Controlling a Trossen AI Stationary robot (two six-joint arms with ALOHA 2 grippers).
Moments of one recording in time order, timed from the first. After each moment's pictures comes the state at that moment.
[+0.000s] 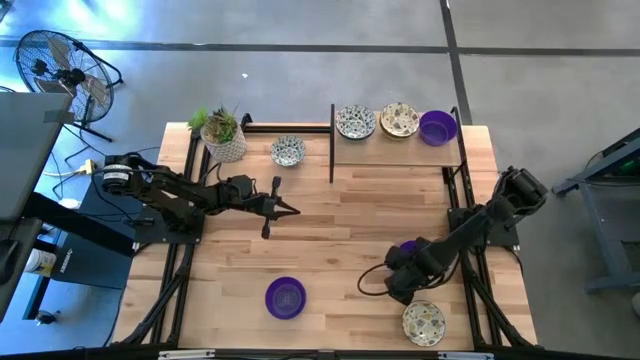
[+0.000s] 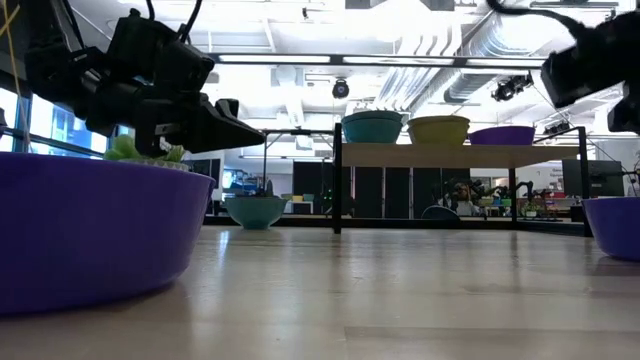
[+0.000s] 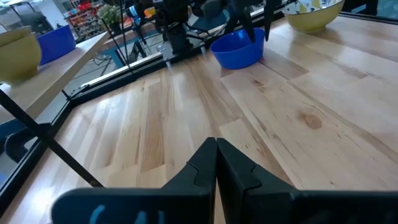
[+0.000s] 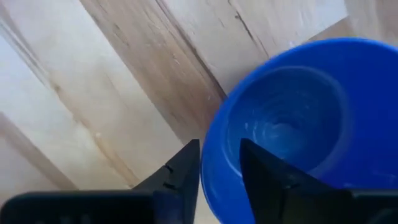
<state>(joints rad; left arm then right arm) 0.14 1.44 0.30 0.97 0.25 0.42 0.62 1.63 0.98 -0.89 0.03 1.19</state>
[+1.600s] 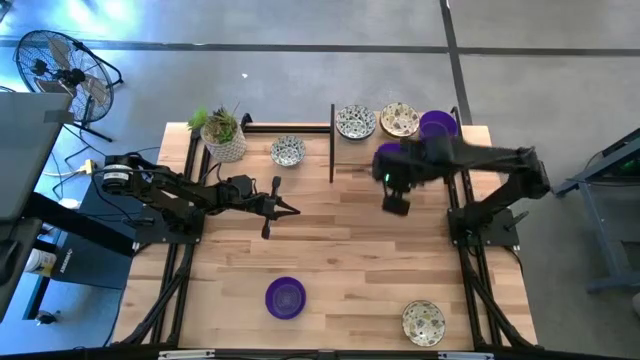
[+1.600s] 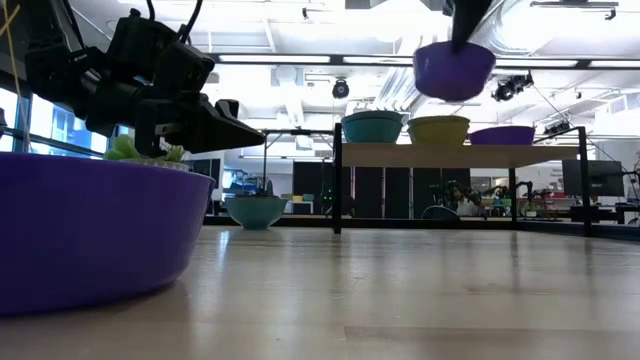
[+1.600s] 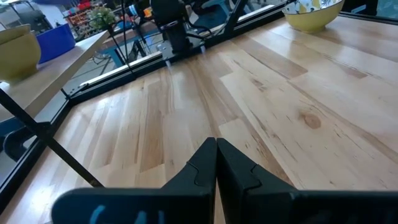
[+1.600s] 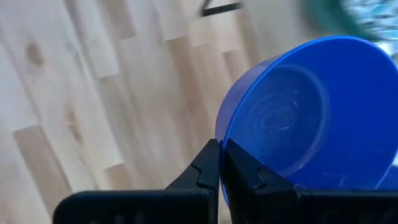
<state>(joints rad) 0.14 1.44 0.30 0.97 0.25 0.41 -0.02 1.52 1.71 -1.52 0.29 0.23</state>
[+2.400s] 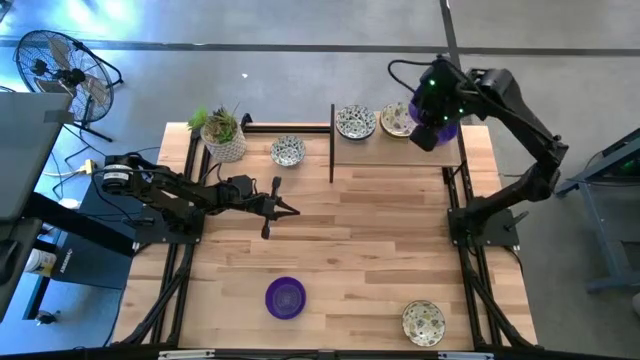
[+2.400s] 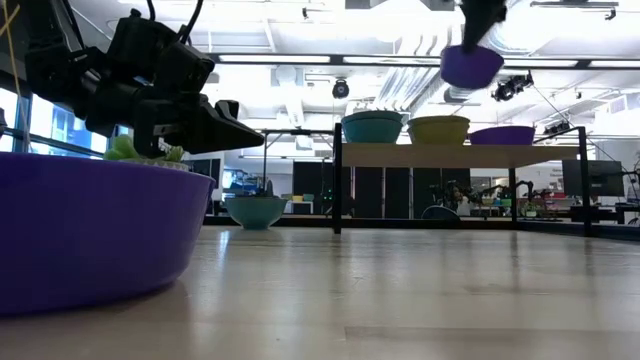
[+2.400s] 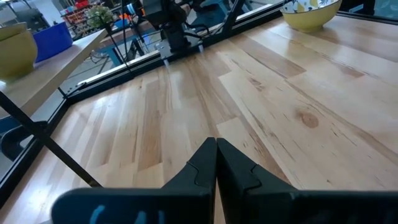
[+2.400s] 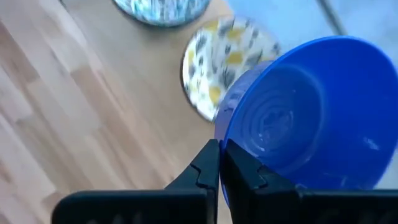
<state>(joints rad) 0.14 1.44 0.30 0.96 0.26 0.41 -0.64 1.44 1.89 -1.57 0.16 -0.11</state>
